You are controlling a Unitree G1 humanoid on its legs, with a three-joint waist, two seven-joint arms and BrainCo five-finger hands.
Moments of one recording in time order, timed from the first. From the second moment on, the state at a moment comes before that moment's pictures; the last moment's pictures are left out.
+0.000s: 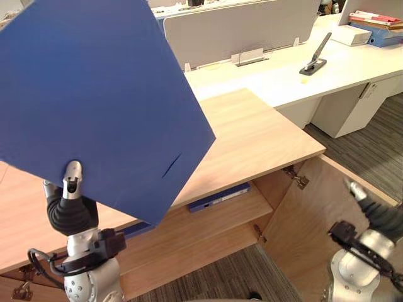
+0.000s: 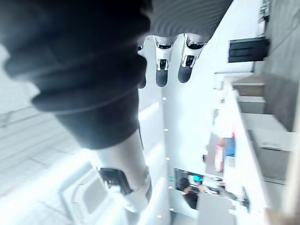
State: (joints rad) left arm 0.40 -0.03 0.07 -0.77 -0.41 -0.26 0.08; right arm 0.22 0.07 -0.31 -0.70 -0.34 -0.04 -0.47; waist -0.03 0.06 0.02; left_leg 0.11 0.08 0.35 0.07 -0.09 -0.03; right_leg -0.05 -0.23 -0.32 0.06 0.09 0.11
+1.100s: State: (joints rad) left arm 0.32 0.30 0.03 -0.72 -0.48 -0.25 -0.05; right arm -0.66 -0.73 0.72 -0.02 1.05 -0.03 0.24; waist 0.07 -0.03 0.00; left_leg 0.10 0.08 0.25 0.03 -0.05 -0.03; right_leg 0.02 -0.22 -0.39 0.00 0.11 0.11
